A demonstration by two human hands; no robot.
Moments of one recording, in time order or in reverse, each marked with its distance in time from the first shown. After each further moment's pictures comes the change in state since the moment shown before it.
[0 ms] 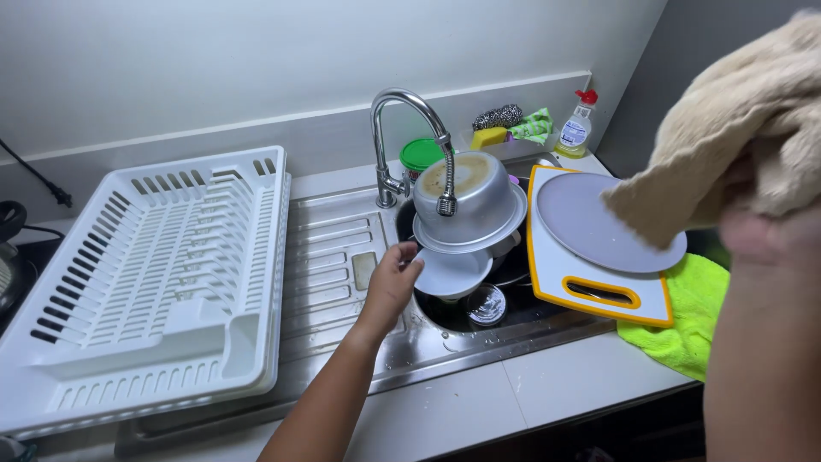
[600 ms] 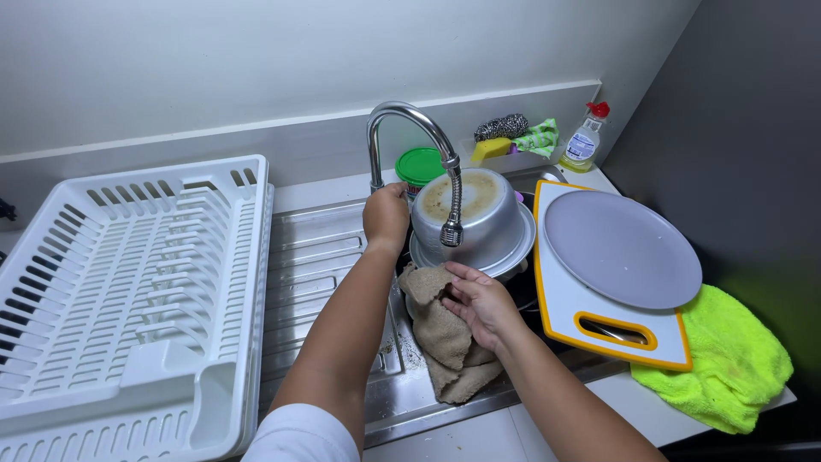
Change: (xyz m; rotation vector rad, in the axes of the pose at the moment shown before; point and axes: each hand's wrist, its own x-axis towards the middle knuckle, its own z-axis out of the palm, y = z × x) left_hand 0.187 0.018 -0.005 0.569 0.382 0.188; right_hand -0.068 0.366 -0.003 -0.031 -0.128 0.997
